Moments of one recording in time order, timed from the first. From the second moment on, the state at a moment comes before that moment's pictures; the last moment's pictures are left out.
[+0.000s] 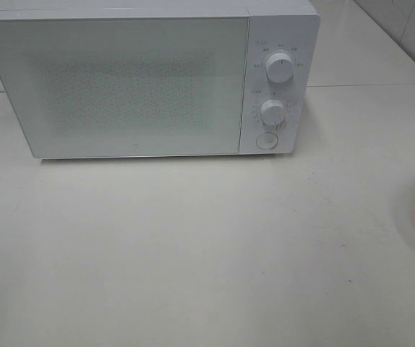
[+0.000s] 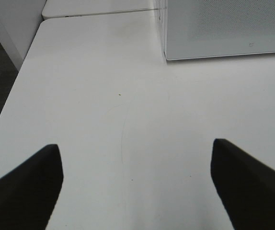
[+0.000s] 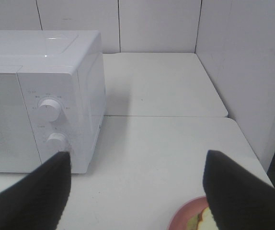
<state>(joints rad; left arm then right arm) 0.01 0.00 -0.49 0.00 1.05 0.08 0.05 0.25 -0.50 -0.04 0.45 0.04</state>
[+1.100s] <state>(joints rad) 0.01 0.00 -0.49 0.00 1.05 0.08 0.05 0.93 -0.50 -0.04 -0.25 0.06</state>
